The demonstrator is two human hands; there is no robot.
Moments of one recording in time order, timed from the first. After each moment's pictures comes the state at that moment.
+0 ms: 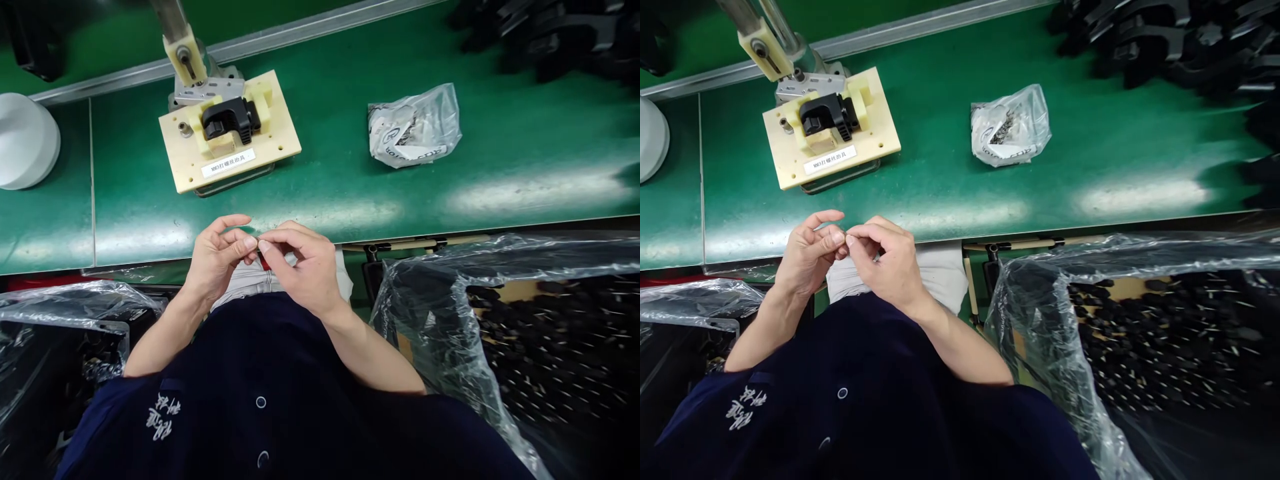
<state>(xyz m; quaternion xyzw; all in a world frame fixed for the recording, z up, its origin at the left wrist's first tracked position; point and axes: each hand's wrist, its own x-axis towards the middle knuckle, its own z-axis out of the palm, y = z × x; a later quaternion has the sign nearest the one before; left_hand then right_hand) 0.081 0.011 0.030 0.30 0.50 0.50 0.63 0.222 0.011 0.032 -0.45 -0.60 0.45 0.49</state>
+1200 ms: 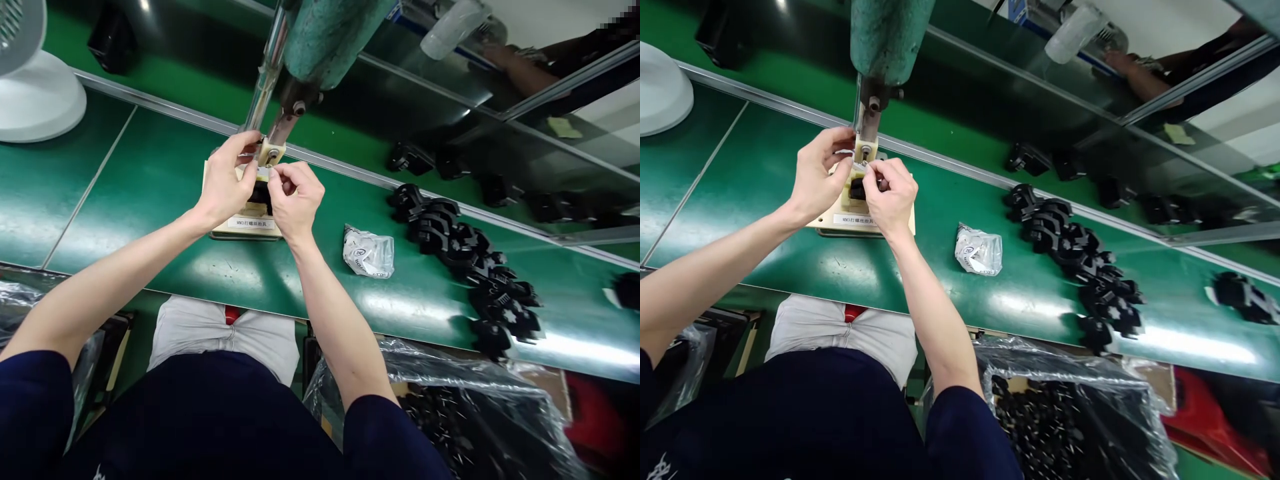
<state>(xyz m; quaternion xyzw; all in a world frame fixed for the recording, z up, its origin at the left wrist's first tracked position) 0.016 0.189 0.005 0.62 0.43 0.63 0.16 0.157 0.195 0.030 -0.38 -0.76 0.12 0.51</state>
